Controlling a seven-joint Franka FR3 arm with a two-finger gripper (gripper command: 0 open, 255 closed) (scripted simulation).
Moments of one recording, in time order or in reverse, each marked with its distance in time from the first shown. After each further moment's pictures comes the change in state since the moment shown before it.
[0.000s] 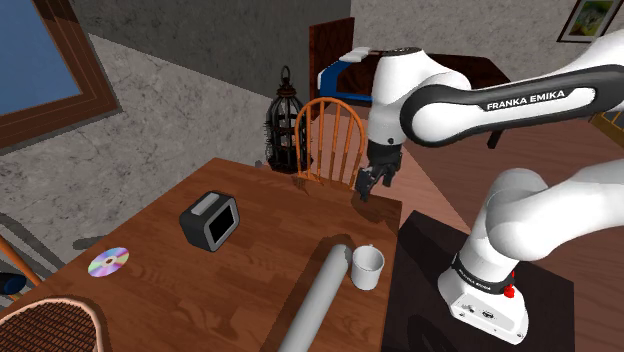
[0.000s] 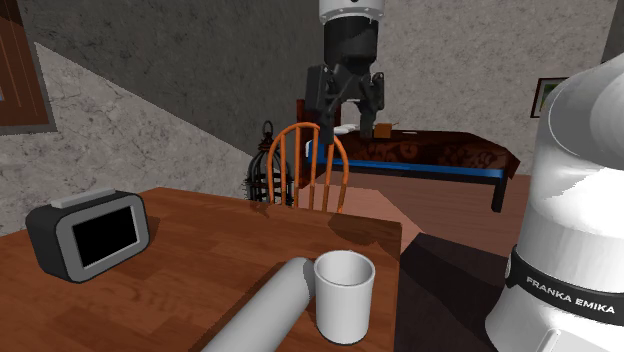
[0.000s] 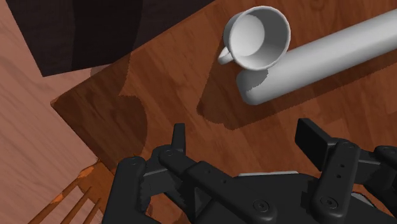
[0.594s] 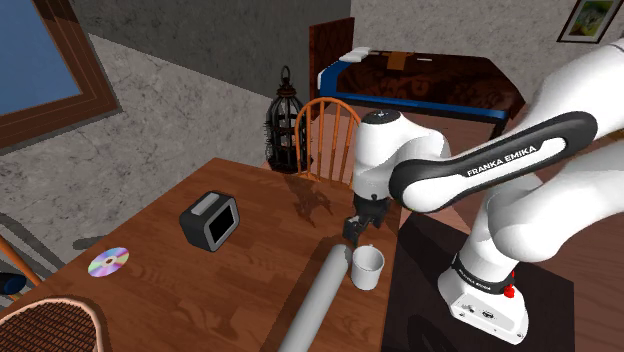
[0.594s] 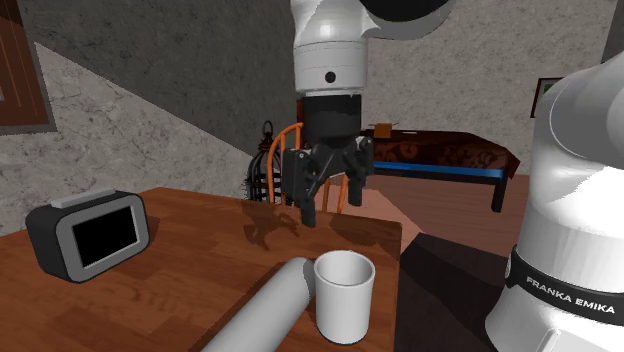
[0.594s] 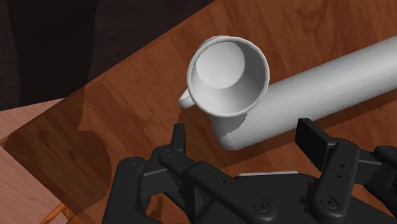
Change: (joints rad) arm 0.086 0.168 0.199 -0.130 0.120 0.280 0.181
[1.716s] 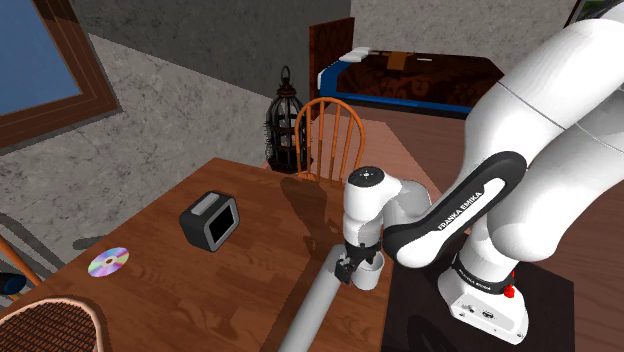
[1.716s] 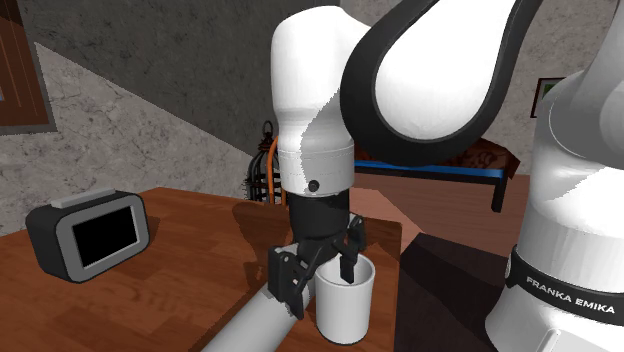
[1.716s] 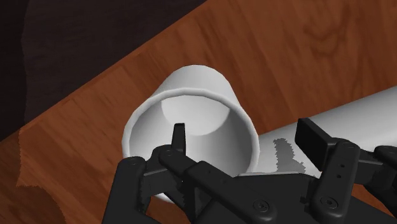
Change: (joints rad) arm -0.033 0.377 0.200 -0.047 -0.003 0.410 0.175
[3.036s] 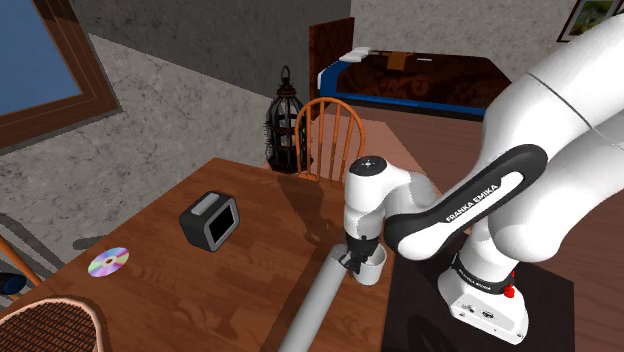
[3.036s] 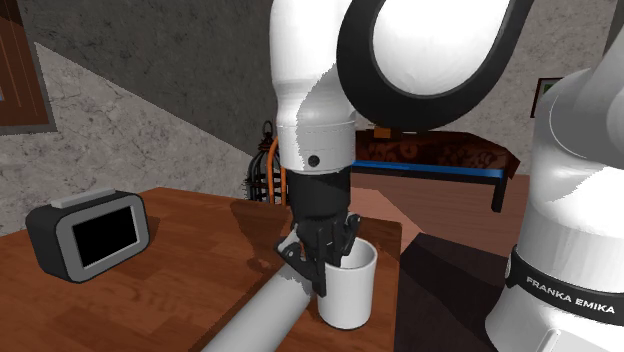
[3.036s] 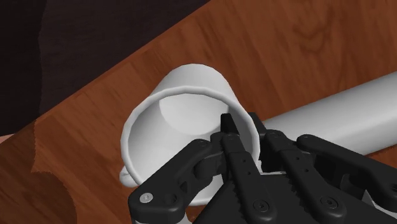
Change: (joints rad) arm 0.034 -0.100 -0.032 0.012 0.033 -0.109 -0.027
